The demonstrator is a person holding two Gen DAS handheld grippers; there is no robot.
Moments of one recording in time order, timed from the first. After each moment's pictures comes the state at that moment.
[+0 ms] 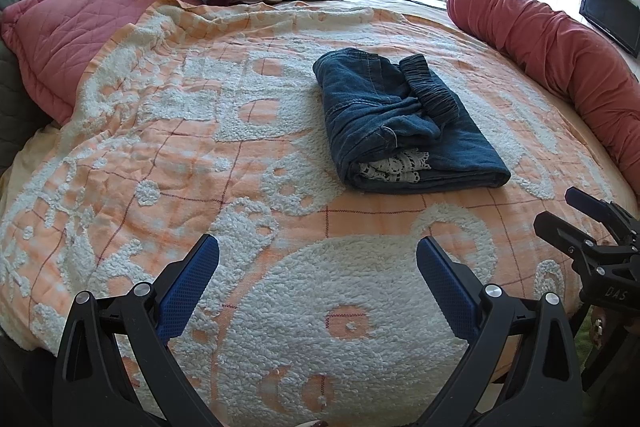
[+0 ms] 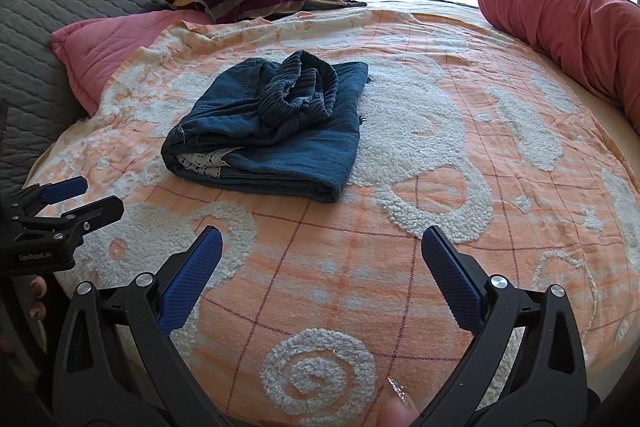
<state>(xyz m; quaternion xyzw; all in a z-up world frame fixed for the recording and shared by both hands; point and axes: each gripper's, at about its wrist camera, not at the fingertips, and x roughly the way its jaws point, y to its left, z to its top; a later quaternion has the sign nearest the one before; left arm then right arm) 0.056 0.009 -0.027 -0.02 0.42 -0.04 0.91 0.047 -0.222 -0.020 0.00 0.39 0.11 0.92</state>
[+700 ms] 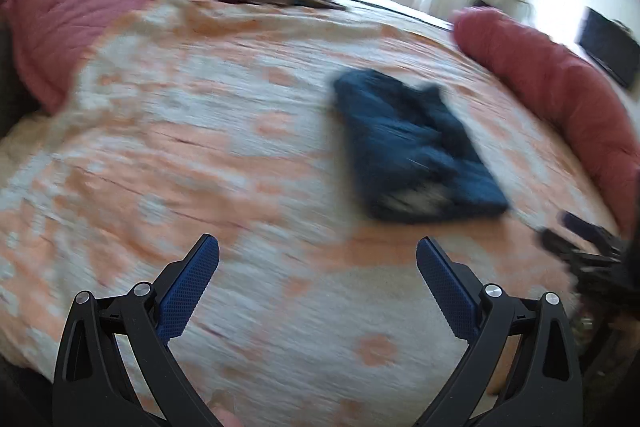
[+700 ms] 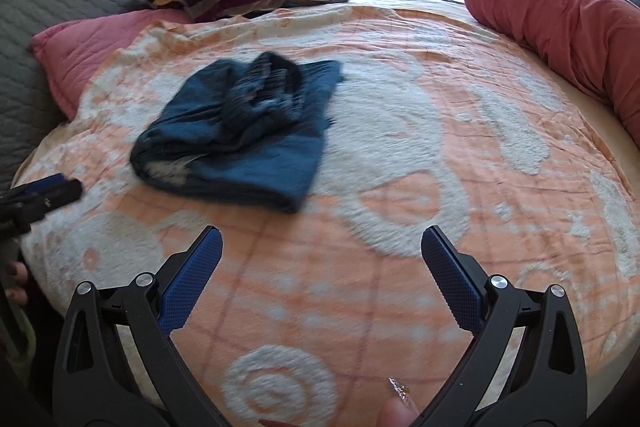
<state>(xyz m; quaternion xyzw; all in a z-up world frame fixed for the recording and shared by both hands) 0.079 0.052 -0.021 -0.07 0.41 -0.03 0.91 0.068 -0.244 -0.021 0.00 0.39 0.07 0.92</state>
